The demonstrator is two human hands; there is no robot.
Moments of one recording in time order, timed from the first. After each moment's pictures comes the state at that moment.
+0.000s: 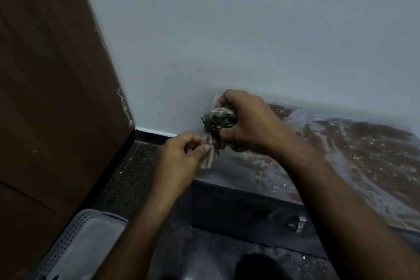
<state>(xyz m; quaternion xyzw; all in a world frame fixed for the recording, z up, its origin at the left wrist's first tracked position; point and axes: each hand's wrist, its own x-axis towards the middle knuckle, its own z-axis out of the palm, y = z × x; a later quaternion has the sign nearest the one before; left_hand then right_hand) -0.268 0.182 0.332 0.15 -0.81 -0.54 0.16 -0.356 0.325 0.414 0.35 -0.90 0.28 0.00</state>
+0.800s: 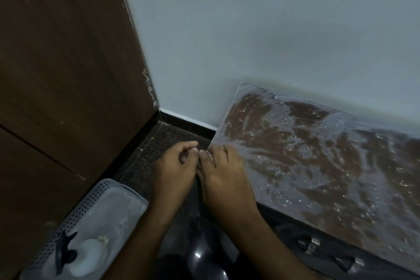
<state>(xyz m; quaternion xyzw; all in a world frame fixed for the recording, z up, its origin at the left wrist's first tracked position) -0.262 0.188 0.285 0.33 -0.80 -0.47 0.20 -0.301 0.305 0.278 0.40 -0.90 0.17 0.09</state>
